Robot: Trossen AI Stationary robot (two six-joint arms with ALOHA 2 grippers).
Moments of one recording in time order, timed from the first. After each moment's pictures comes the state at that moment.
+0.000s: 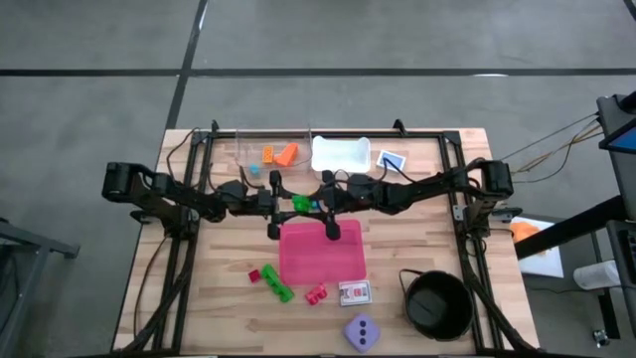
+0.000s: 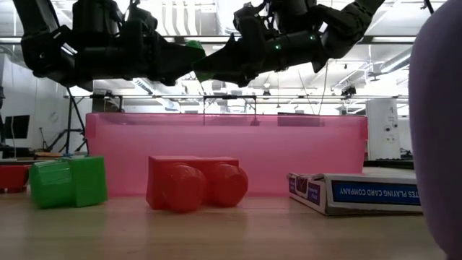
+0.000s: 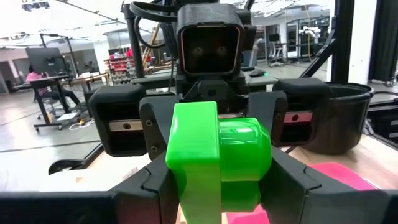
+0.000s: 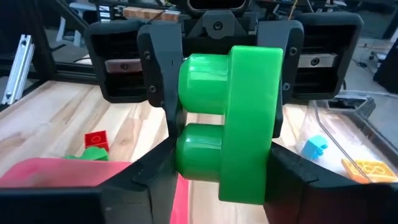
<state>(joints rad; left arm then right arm) 0.11 1.49 0.33 1.21 0.11 0.13 -0.05 1.79 0.96 0.62 -0.12 -0.06</state>
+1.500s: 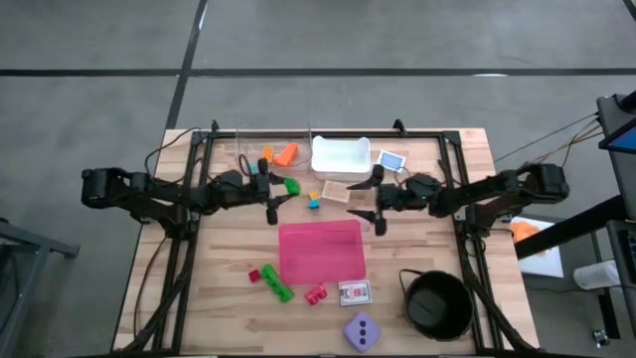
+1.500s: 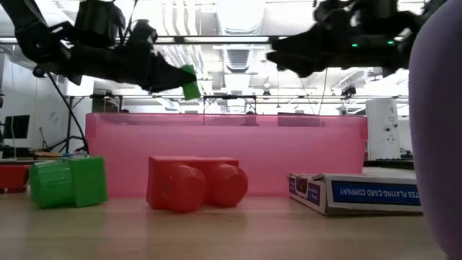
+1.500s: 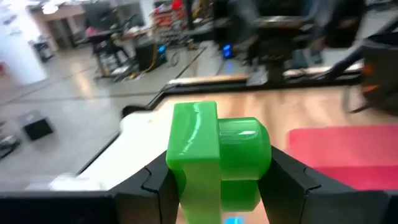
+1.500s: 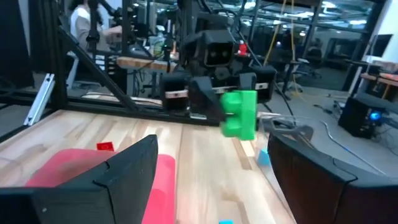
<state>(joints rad) 0.22 1.29 0.32 0.84 -0.01 0.16 -0.12 1.35 0.40 0.97 -0.11 -0.09</state>
